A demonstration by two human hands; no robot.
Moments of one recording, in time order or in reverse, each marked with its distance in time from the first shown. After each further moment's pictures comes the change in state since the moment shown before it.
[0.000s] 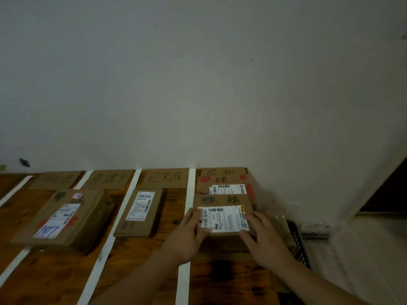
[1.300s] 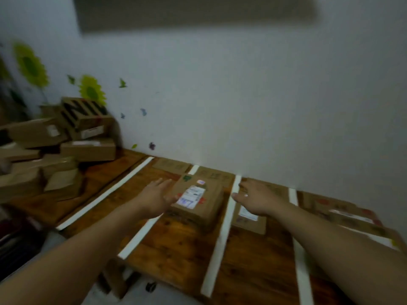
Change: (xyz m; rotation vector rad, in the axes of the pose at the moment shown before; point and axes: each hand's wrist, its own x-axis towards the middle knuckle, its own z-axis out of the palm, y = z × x) left_hand -0.213 -0.302 -0.259 0.120 0.355 -0.321; right_hand 0.031 -0.382 0.132 -0.410 -0.227 -0.319
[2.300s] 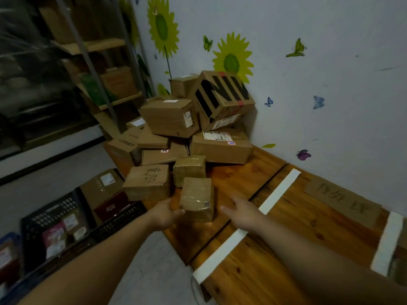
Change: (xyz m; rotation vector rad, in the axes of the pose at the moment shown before) left_hand 0.164 -0.532 -0.133 -0.548 -0.089 -0.568; right_hand 0.370 -0.517 0.231 0.389 -0.480 -0.228
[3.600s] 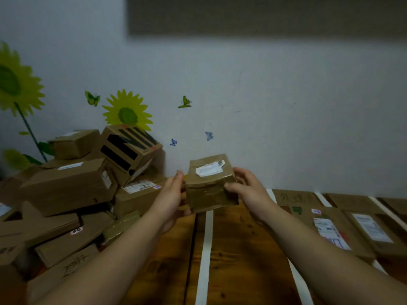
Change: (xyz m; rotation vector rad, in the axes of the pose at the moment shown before) left_hand -0.019 0.141 -0.049 -0.680 -0.458 0.556; right_hand -0.129 -0.107 -0.053 0.789 0.923 -0.060
